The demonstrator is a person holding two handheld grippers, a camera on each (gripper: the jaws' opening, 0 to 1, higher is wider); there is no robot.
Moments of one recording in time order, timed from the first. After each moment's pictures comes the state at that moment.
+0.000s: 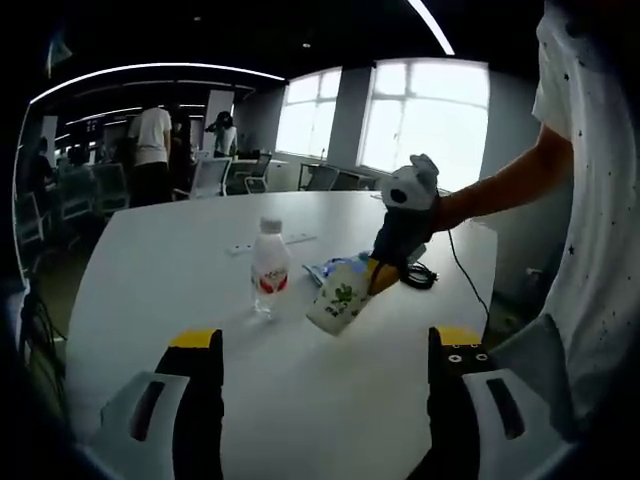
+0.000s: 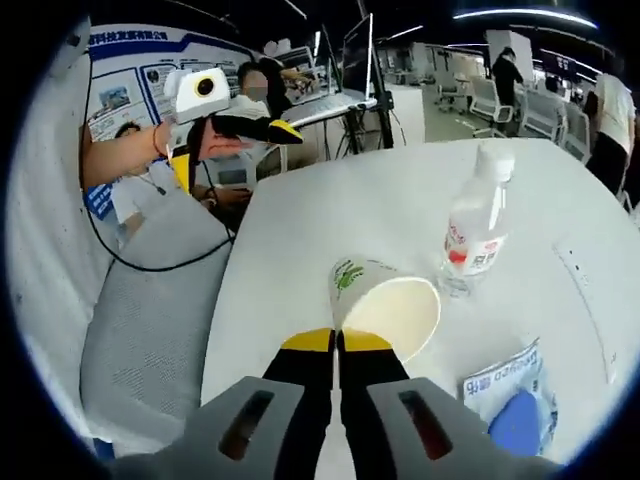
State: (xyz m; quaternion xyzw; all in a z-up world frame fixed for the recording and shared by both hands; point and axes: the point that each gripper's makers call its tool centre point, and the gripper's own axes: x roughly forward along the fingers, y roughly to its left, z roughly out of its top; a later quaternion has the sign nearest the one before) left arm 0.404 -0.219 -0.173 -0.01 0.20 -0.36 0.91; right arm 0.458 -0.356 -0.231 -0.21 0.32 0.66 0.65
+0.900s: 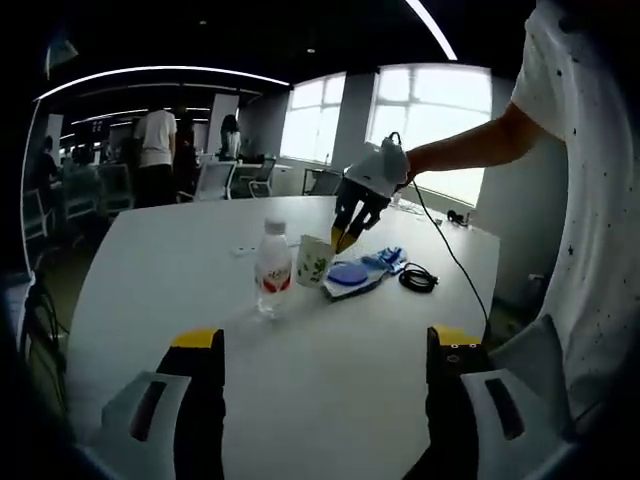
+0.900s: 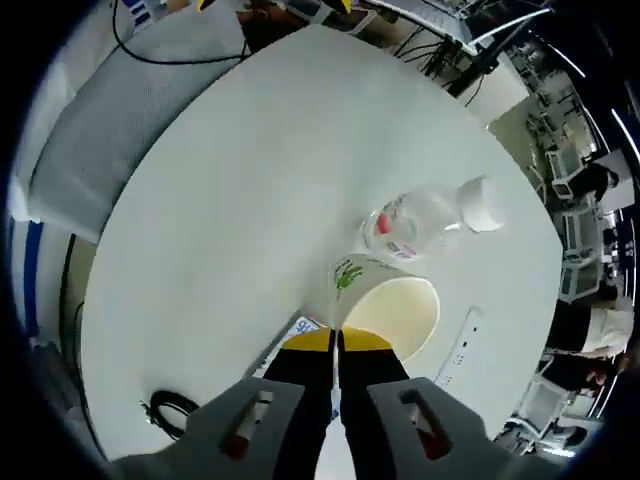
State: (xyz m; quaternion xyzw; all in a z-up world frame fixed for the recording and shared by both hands) left arm 0.396 -0.211 -0.172 -0.02 0.20 -0.35 0.91; right arm 0.557 -0.385 -0.253 -0.64 0.23 0.61 0.40
